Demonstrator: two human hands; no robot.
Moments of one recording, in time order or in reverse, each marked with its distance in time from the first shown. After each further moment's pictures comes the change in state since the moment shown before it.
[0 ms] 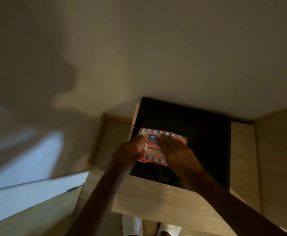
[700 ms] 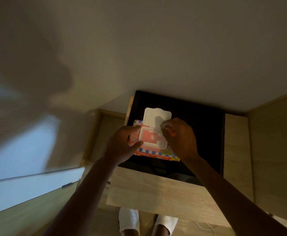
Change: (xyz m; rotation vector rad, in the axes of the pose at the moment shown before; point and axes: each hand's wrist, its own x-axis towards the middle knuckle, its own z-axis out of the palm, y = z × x) left_hand 0.013 -0.001 0.003 0.144 0.007 -0.084; right_hand 0.015 0.015 -0.013 0.651 0.188 0.462
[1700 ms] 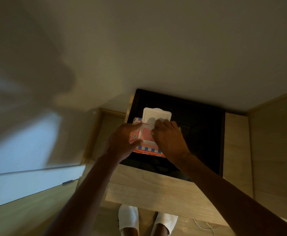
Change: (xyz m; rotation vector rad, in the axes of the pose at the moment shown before) left_hand 0.001 0.006 0.003 0.148 0.033 0.010; right_hand -0.002 -0.020 0.011 -0.665 -0.354 -0.327
